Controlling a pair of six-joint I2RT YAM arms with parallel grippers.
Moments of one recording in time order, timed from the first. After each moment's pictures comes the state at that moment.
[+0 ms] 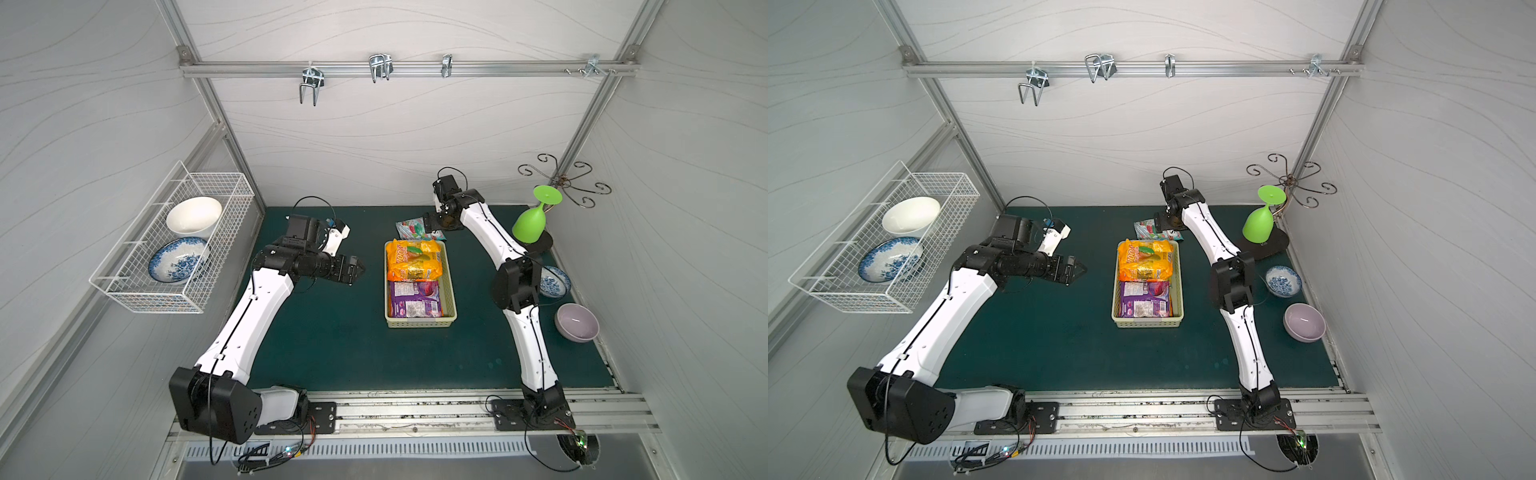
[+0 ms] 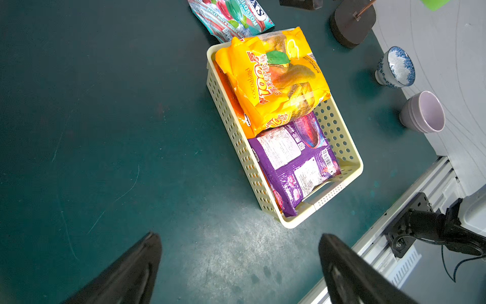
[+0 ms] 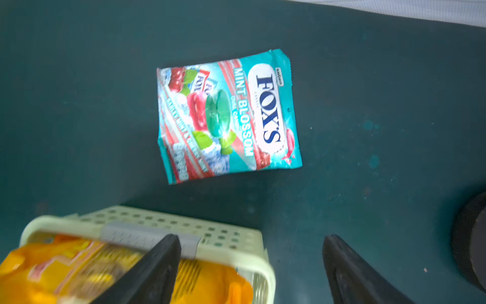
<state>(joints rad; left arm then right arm) -0.18 1.31 1.29 -0.94 0.43 0.02 0.43 2.43 2.47 -1.08 0.07 0.20</state>
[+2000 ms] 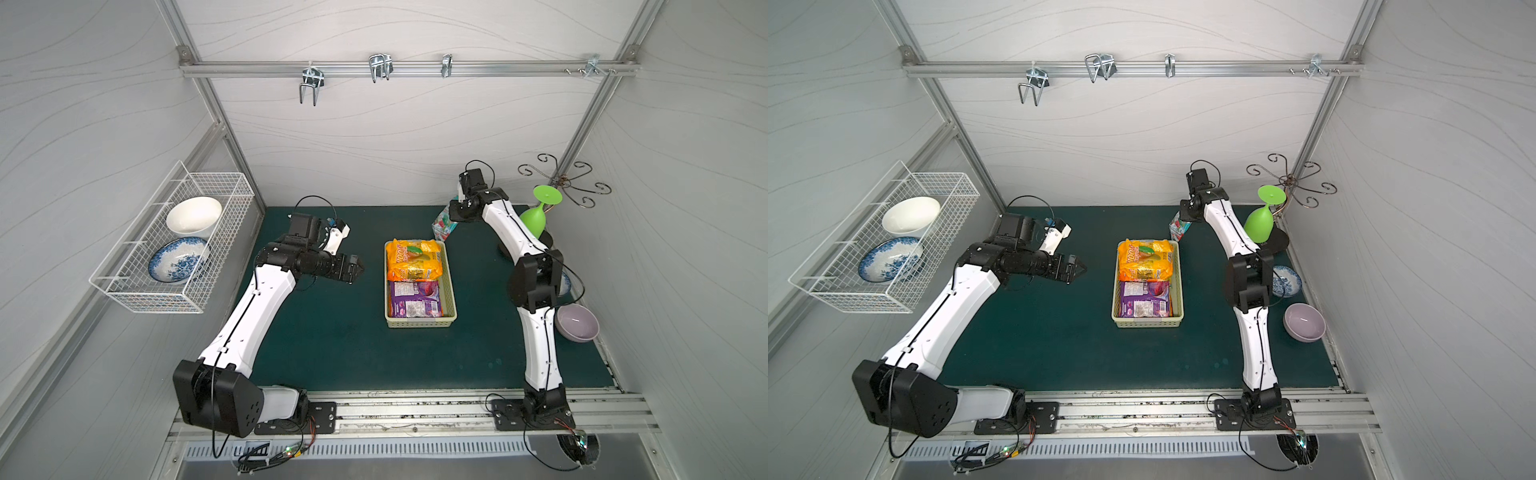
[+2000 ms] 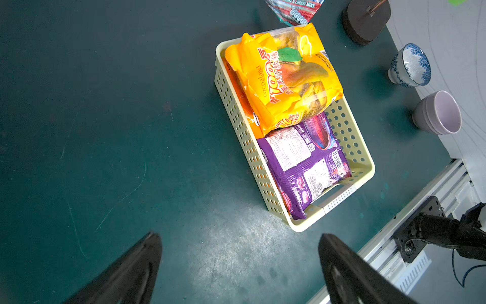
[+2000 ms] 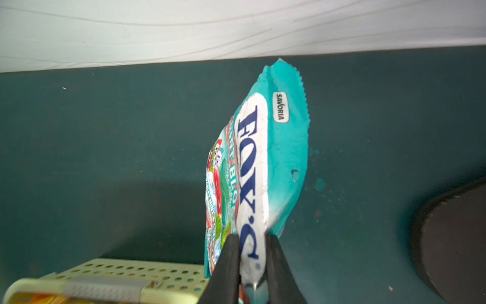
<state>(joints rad) -0.18 1.32 1.30 -0.94 0.40 0.03 0.31 2.27 2.27 -0.89 0.05 0.23</state>
